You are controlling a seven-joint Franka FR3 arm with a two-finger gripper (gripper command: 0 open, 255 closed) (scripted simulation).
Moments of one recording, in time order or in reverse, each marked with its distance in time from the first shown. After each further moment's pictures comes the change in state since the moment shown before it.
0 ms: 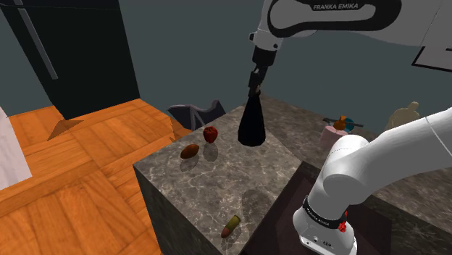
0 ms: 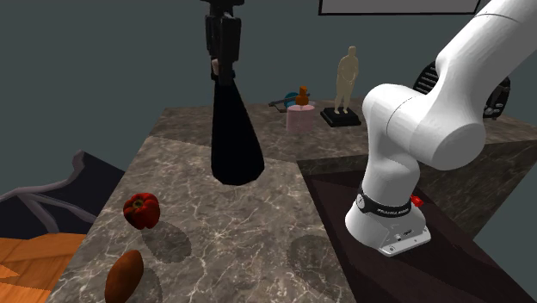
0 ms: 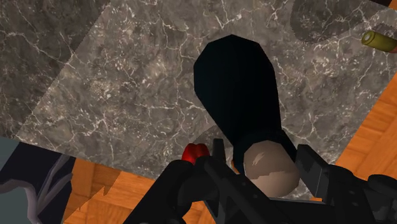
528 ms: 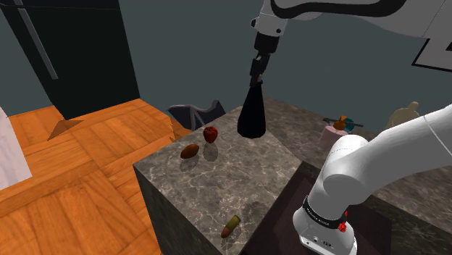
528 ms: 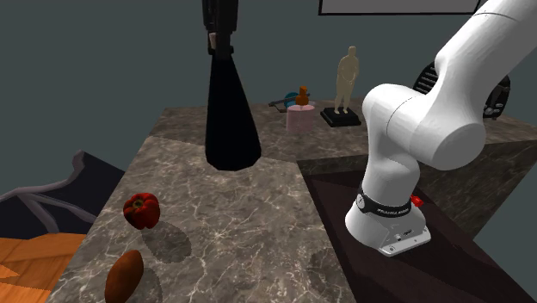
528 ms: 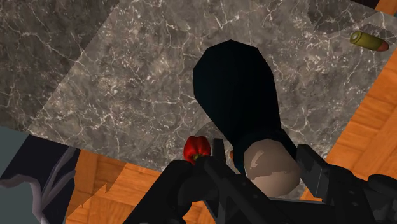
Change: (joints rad) arm 0.005 0.022 0.006 0.123 0.006 -0.101 0.002
